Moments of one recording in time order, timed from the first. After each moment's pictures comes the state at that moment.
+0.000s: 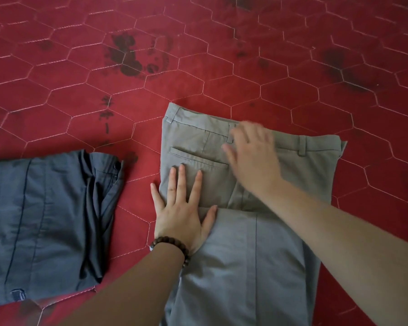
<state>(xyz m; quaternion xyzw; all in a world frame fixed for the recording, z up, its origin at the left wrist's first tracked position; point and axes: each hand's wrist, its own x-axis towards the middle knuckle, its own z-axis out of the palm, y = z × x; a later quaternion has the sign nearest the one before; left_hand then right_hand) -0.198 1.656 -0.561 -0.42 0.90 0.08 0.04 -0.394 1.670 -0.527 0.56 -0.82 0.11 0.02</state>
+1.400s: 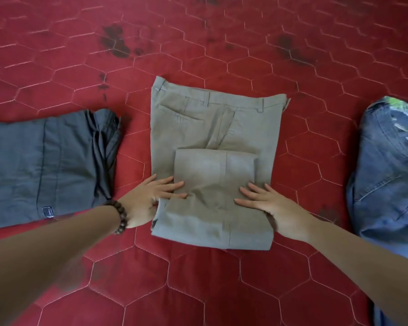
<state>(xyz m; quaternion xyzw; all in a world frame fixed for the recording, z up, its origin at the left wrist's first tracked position) -0.084 1.678 -0.533 -0.11 0.94 0.29 0.15 -0.351 1.933 -0.504 0.67 -0.68 0.05 -0.31</state>
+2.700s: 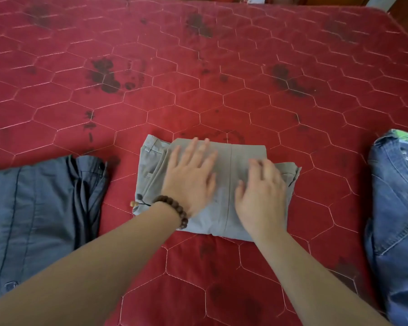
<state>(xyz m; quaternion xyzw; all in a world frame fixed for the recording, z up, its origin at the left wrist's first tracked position) -0.251 1.661 -0.483 -0.25 0.96 0.08 -0.08 -0.346 1.792 -0.480 0.36 -0.92 0.14 0.06</state>
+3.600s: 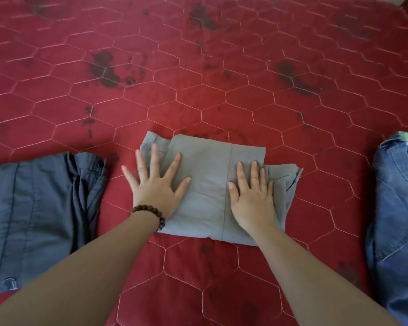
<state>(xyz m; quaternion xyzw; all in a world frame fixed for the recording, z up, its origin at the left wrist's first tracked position) -0.209 1.632 -0.541 -0.44 0.89 0.06 0.05 -0.364 1.791 -0.533 0.37 -0.92 0.06 -0.13</state>
